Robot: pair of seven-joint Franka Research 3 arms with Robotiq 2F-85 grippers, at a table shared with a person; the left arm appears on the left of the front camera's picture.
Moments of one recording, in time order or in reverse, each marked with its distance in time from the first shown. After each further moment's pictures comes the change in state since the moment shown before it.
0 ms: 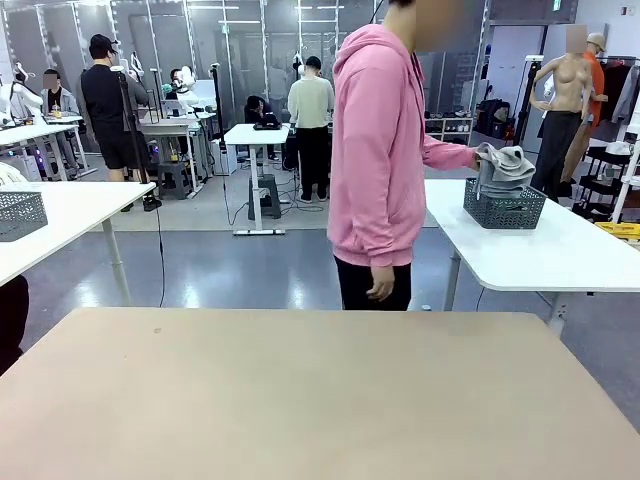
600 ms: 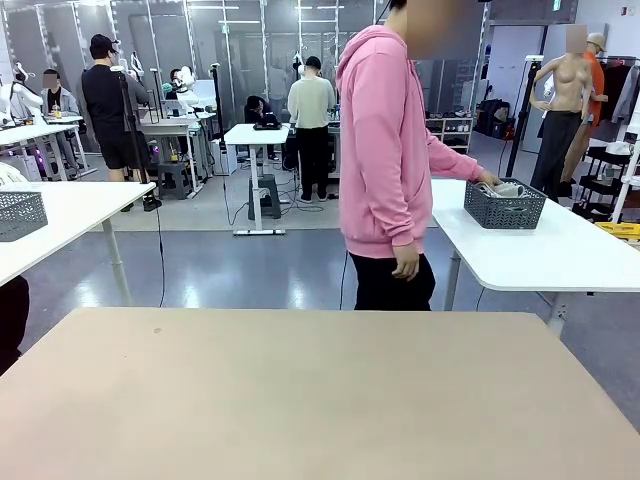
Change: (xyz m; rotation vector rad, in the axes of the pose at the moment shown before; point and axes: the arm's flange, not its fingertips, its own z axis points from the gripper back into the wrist) left arm 0.000 0.000 0.000 0.000 0.000 0.000; right arm 0.000 0.000 0.000 0.000 0.000 0.000
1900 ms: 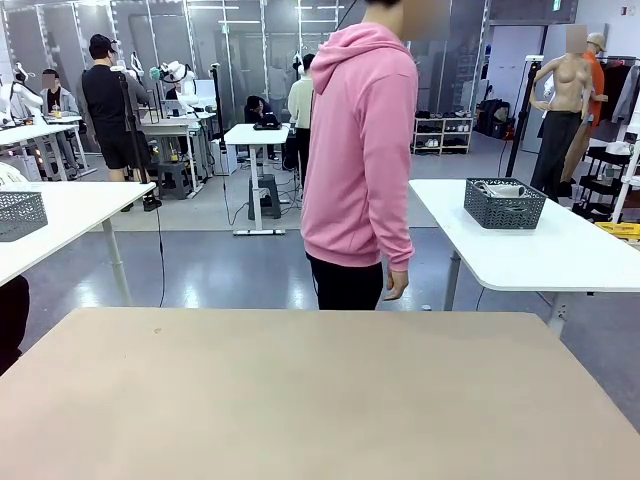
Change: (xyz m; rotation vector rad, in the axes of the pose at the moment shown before) left arm 0.000 0.000 0.000 0.000 0.000 0.000; right arm 0.000 0.000 0.000 0.000 0.000 0.000
